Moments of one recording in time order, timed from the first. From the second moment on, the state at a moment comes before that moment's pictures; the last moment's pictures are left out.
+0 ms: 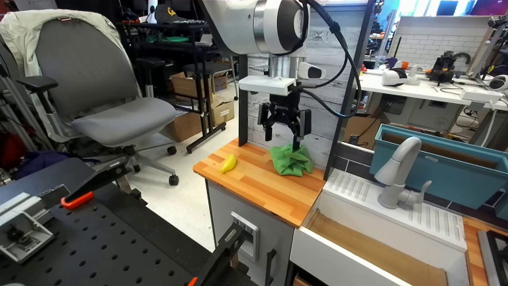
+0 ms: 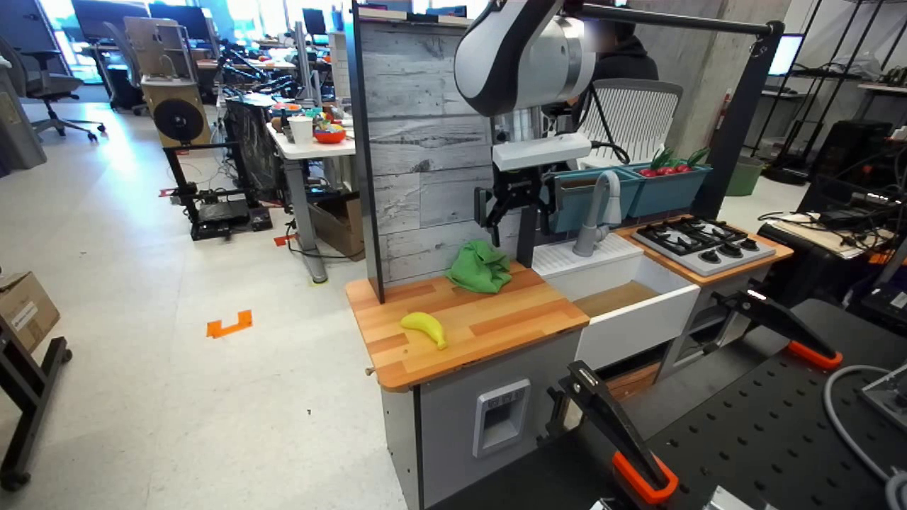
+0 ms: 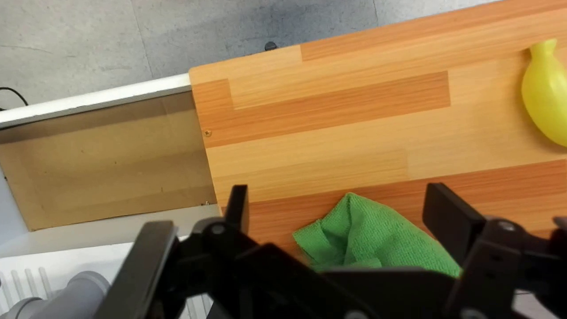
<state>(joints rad) 0.02 1.01 -0.03 -1.38 -0.13 2.23 0.28</state>
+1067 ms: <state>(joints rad) 0.03 1.31 -0.07 -0.94 -0.11 2.11 0.39</state>
